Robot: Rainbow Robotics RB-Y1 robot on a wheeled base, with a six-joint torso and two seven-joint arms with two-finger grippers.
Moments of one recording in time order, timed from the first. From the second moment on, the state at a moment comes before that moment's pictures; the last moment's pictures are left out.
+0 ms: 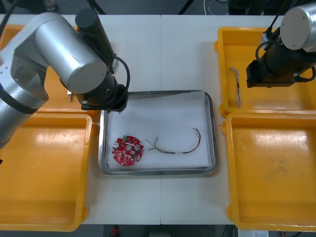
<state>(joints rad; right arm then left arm) -0.78 -0.52 0.02 -1.56 -0.44 1.82 1.29 -0.81 0.63 -0.53 -1.82 0.72 1.72 -0.82</state>
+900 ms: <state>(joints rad) -0.85 -0.45 0.02 -1.23 -0.41 1.54 1.18 -0.81 0.58 -0.67 -1.66 0.67 1.57 -0.82</state>
